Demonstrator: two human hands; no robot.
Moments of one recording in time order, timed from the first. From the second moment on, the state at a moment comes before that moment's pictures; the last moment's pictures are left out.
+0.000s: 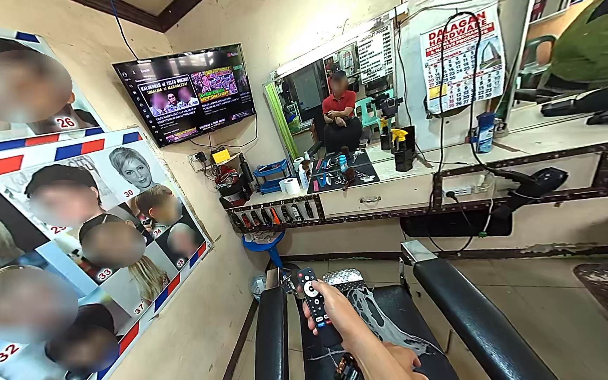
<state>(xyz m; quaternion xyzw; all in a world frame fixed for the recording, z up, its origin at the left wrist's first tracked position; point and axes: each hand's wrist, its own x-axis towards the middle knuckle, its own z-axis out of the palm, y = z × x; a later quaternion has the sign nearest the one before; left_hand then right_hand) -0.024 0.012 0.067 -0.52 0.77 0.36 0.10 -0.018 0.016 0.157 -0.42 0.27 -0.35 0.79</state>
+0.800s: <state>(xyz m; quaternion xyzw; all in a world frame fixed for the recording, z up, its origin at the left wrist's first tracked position) -0.021 0.013 0.065 -0.52 0.77 0.36 0.09 -0.018 0.016 0.157 -0.43 0.27 -0.35 0.79</state>
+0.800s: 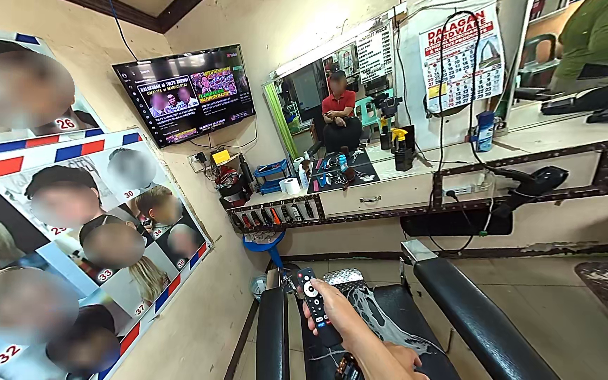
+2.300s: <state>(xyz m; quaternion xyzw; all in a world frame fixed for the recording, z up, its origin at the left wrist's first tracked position) -0.021 0.014 0.073 -0.51 0.77 0.38 0.10 -0.019 0.016 0.158 -0.42 0.27 -0.34 0.80</state>
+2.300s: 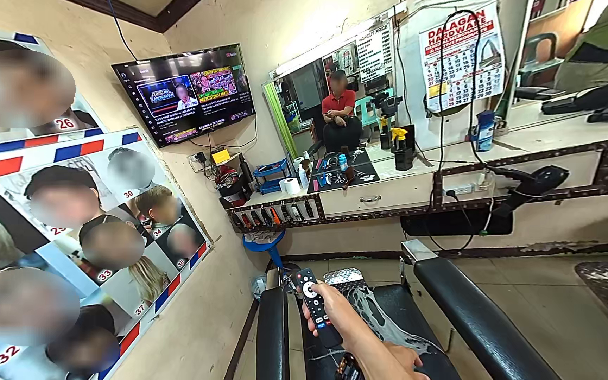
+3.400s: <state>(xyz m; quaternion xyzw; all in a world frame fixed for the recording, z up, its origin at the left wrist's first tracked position) -0.020 0.015 0.072 -0.52 0.77 0.37 0.09 -0.017 0.018 0.158 -0.42 0.27 -0.32 0.80</state>
